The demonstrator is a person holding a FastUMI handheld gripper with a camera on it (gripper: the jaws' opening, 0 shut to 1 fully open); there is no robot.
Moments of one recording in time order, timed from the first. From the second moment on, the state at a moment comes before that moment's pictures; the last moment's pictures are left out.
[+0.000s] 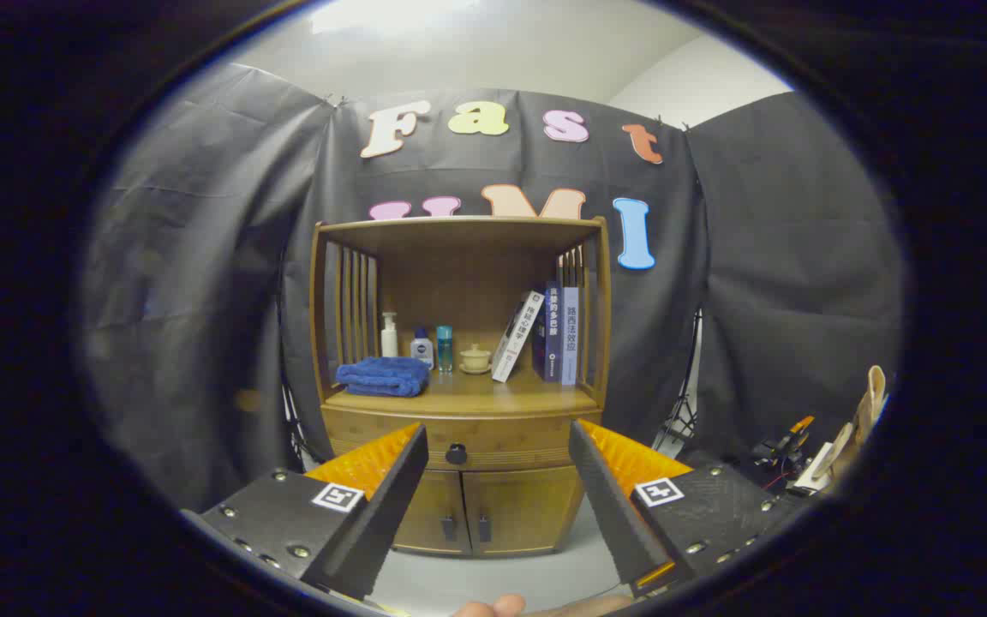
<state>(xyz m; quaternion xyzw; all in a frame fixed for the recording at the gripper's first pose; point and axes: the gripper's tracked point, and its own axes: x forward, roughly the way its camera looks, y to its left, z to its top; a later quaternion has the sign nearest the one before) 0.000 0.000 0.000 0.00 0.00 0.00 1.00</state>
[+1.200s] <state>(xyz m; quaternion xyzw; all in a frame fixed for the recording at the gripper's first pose) 0.110 0.016 -0.069 -0.02 0.02 0.00 1.00</state>
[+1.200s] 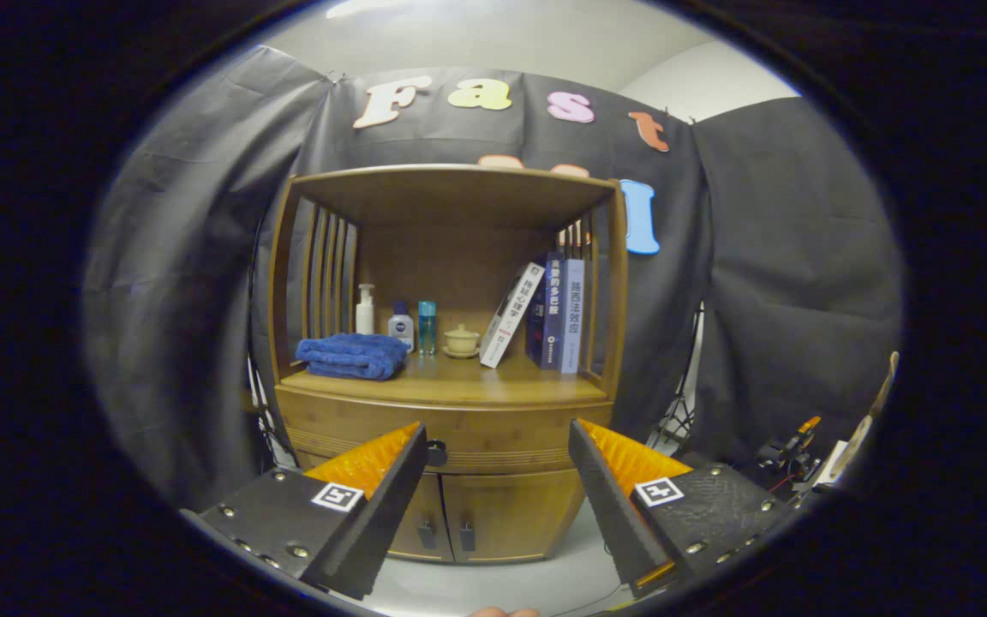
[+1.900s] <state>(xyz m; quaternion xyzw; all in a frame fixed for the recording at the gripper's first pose) 0.274 0.079 -0.227 0.01 0.15 0.05 0.99</state>
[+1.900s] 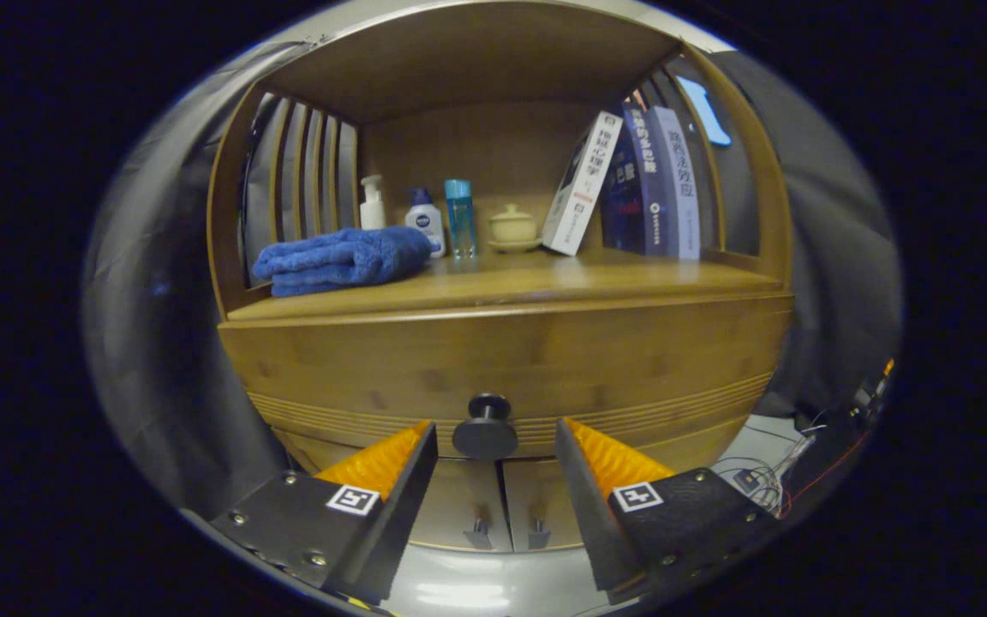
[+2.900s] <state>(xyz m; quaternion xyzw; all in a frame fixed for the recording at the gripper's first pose) 0.208 0.083 -0.234 0.02 0.13 0.04 0.99</state>
